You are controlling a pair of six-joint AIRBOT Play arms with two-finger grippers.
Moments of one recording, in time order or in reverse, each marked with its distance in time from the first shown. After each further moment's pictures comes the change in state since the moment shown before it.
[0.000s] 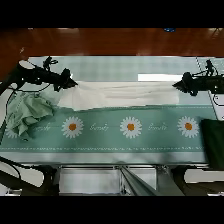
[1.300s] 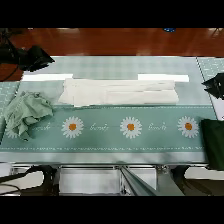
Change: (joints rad) left arm 0.075 0.395 0.033 0.183 -0.055 0.066; right arm -0.298 0.056 0.067 -0.108 0.101 0.010
